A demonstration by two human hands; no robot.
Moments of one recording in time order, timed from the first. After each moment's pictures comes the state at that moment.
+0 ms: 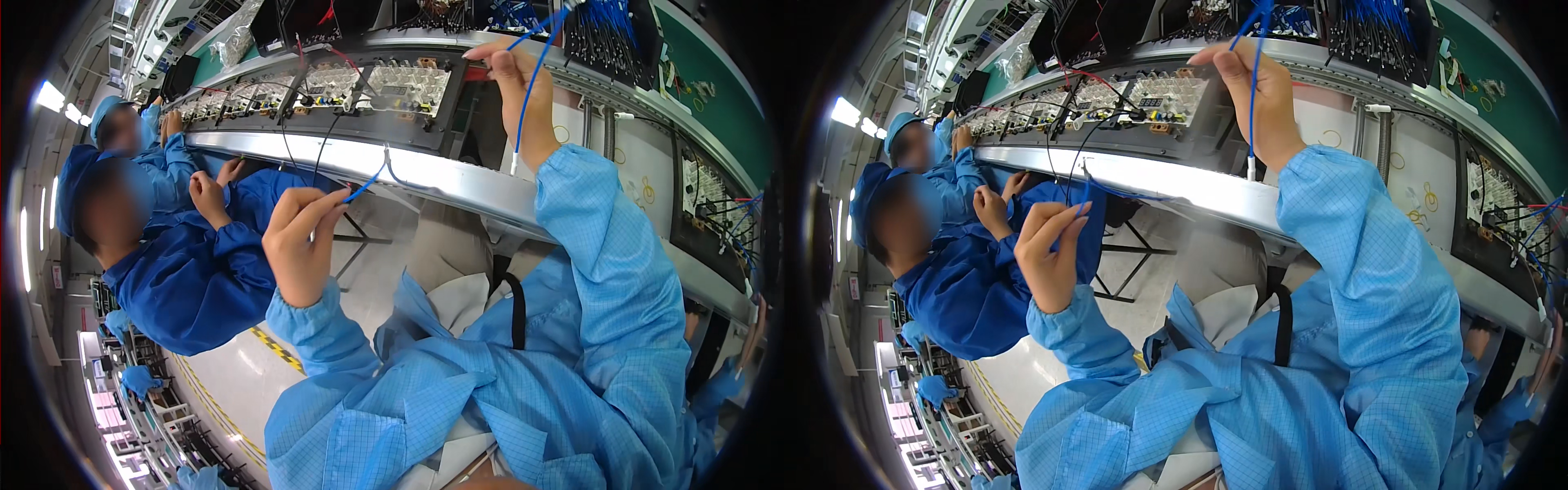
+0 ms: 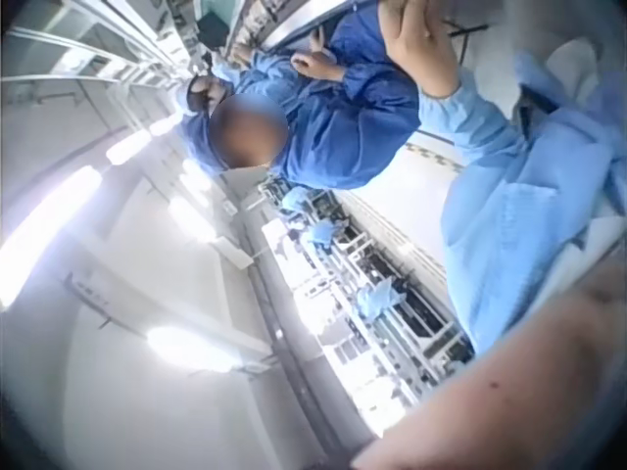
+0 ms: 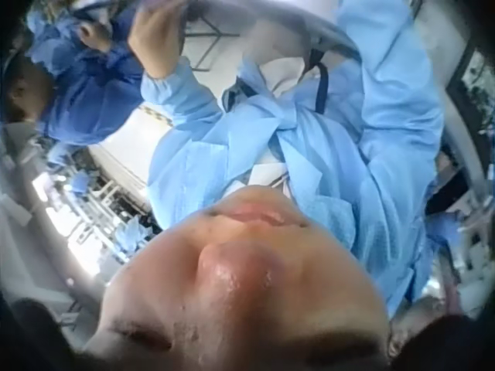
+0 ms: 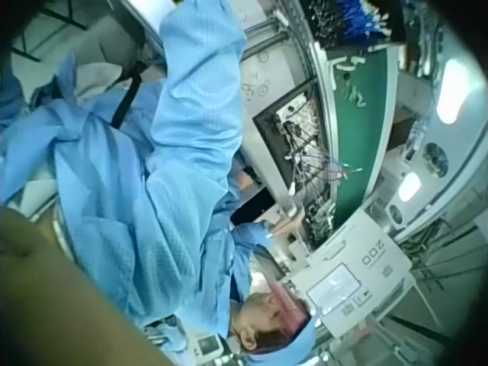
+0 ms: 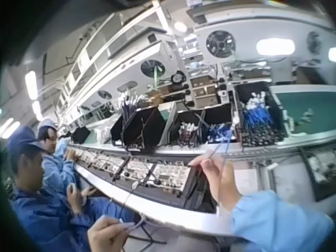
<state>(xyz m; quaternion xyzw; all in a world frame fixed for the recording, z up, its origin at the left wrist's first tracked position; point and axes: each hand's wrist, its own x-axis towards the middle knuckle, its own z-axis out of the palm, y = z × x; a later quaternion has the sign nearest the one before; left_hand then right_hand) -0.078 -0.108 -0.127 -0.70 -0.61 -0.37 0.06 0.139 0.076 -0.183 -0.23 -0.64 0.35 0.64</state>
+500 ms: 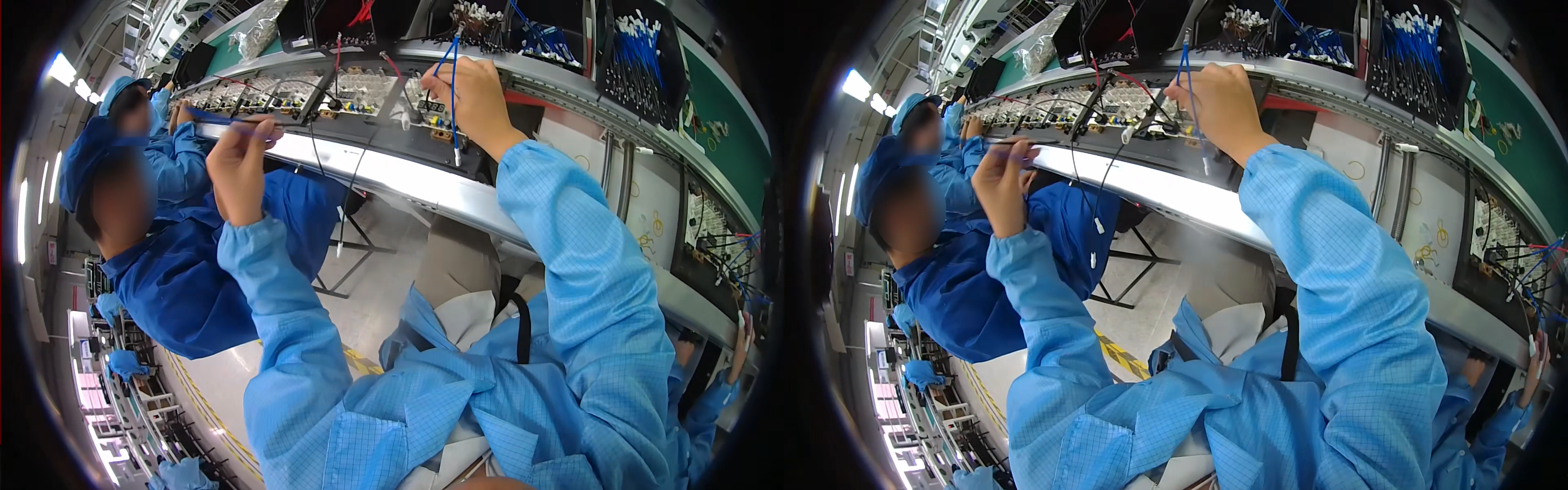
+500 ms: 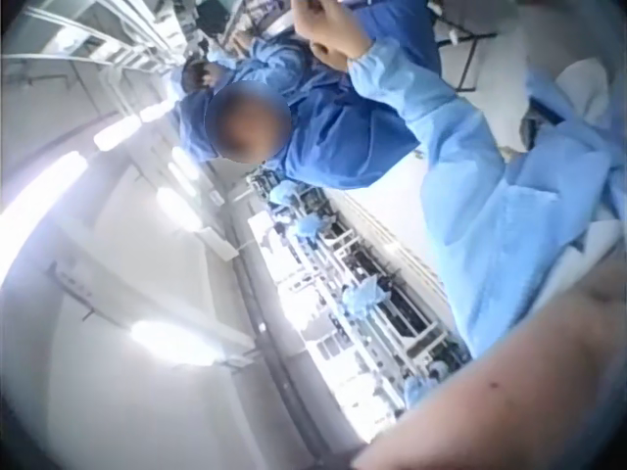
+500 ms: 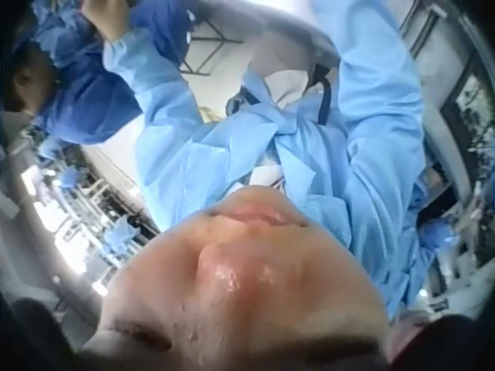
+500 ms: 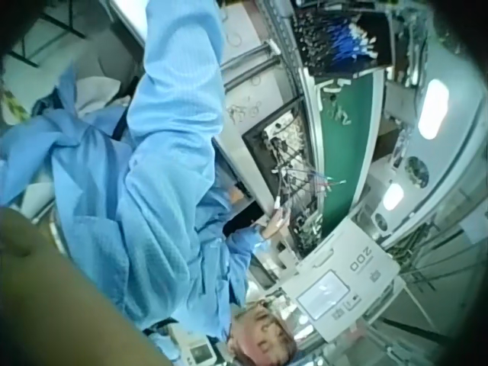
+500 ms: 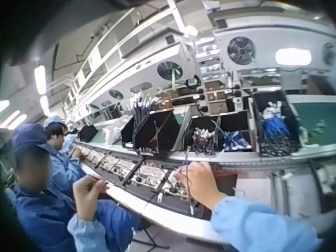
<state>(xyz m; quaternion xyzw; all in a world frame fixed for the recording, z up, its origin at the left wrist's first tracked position) -0.195 -0.035 -0.086 -0.56 -0.61 -0.56 -0.08 0.058 0.121 -0.183 -0.29 -0.80 0.08 0.51</state>
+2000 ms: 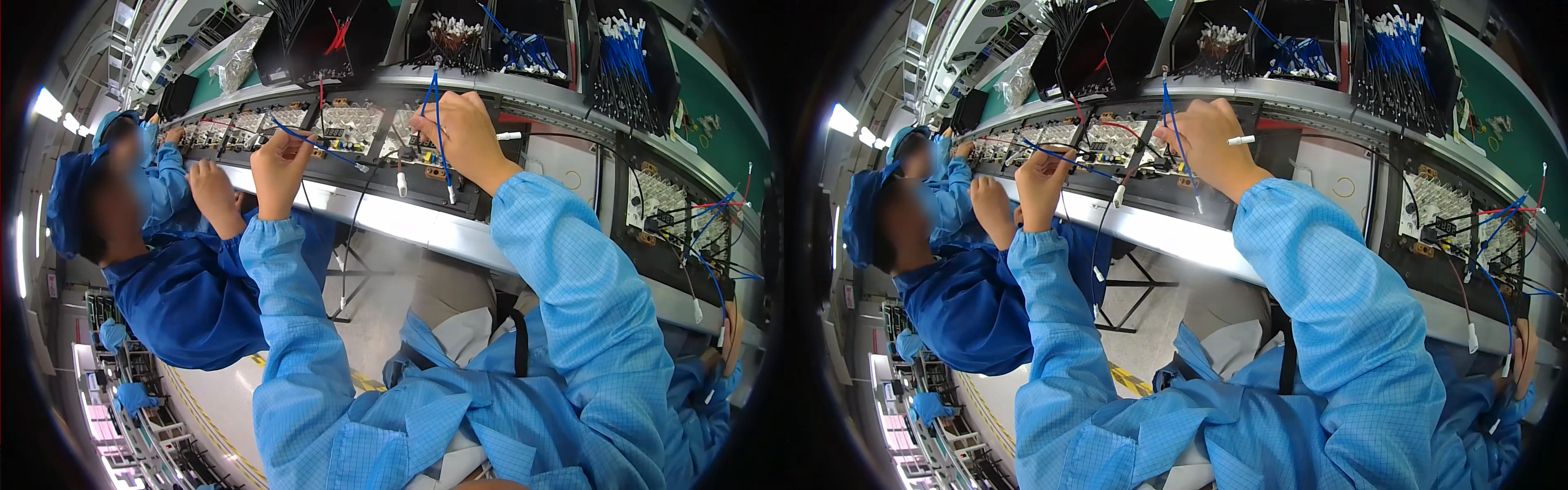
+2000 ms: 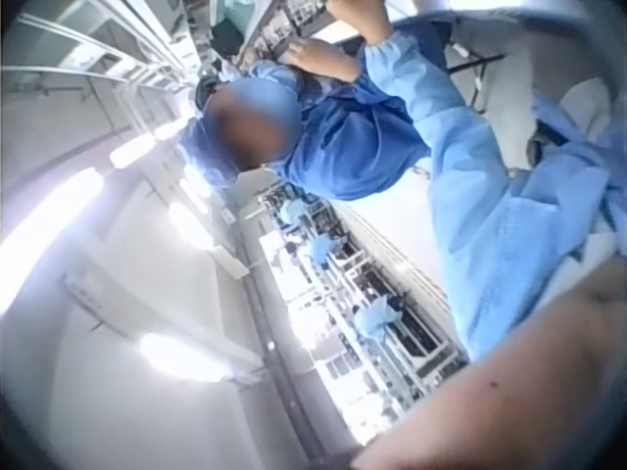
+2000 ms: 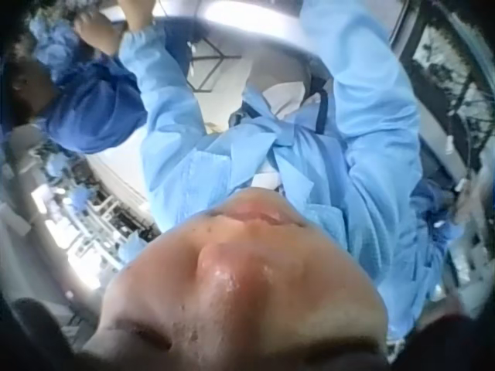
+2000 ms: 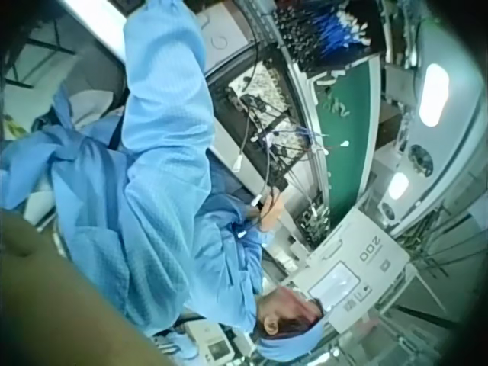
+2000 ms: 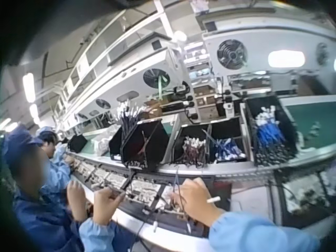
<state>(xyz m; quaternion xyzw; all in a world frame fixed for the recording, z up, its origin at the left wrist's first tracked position) -0.187 0.048 -0.106 -0.64 -0.66 -0.40 -0.04 0.076 0.129 -0.168 -0.32 -0.82 0.14 0.45</state>
